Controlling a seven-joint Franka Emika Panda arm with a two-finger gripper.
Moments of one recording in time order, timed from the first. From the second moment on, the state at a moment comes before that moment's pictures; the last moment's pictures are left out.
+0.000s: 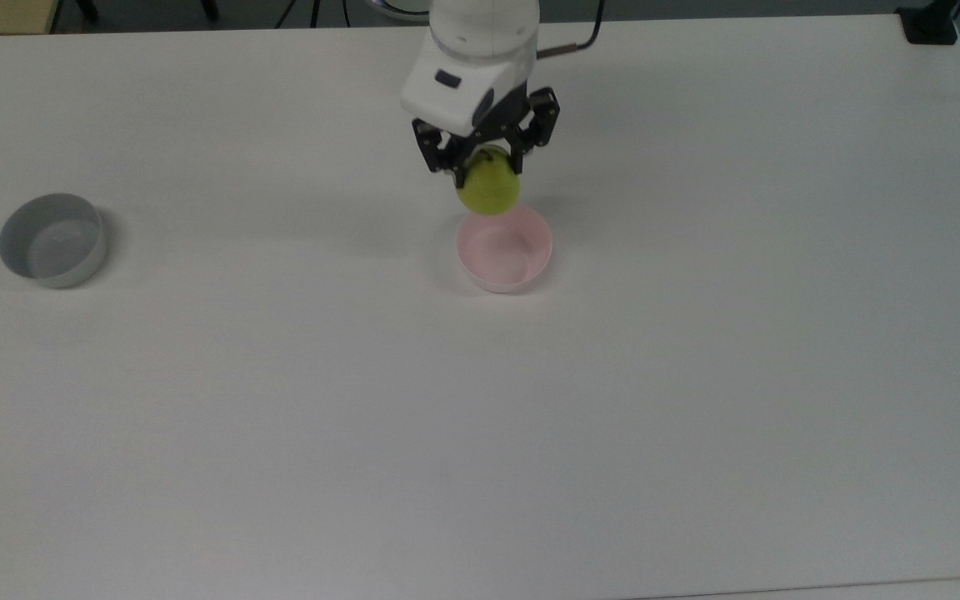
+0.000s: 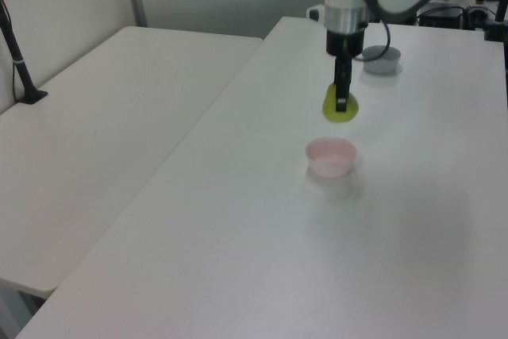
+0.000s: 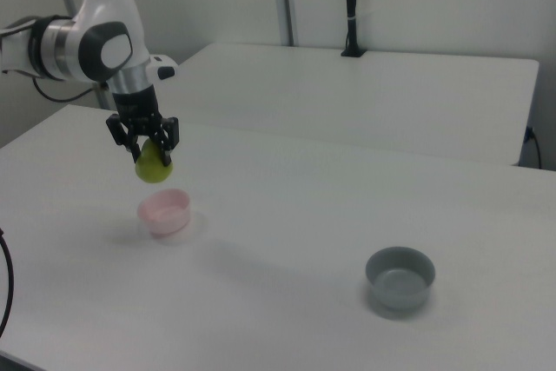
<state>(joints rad) 0.19 0.16 0.00 -1.77 0.03 1.94 -0.11</state>
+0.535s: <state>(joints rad) -0.01 -0.01 0.06 -1.72 0.03 1.73 -0.11</state>
